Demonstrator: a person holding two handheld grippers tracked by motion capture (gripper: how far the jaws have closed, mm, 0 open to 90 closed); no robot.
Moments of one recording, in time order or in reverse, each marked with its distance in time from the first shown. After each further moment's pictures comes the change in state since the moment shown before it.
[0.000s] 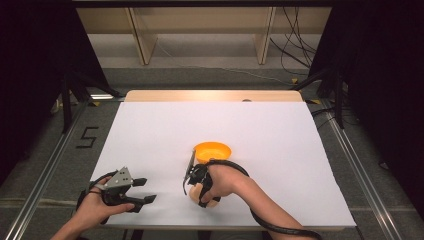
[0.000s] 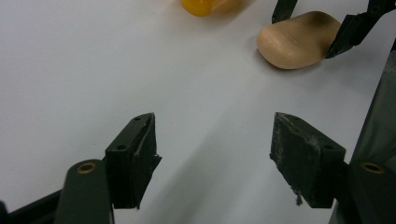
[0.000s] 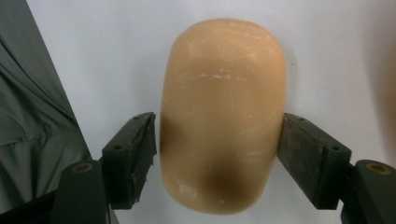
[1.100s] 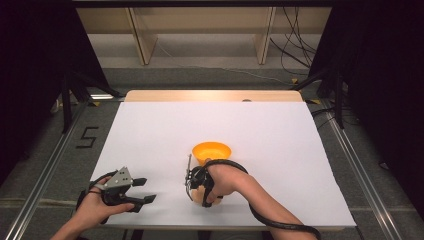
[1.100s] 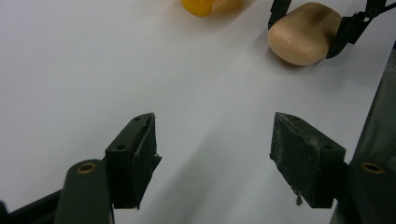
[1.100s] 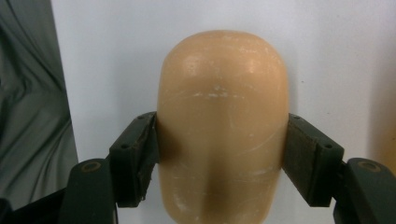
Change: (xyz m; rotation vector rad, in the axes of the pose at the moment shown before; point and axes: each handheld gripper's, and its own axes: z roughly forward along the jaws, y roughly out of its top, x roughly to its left) left arm 0.002 0.000 0.000 0.001 0.005 0.034; right arm -0.002 0.002 0.002 0.033 -0.020 -0.252
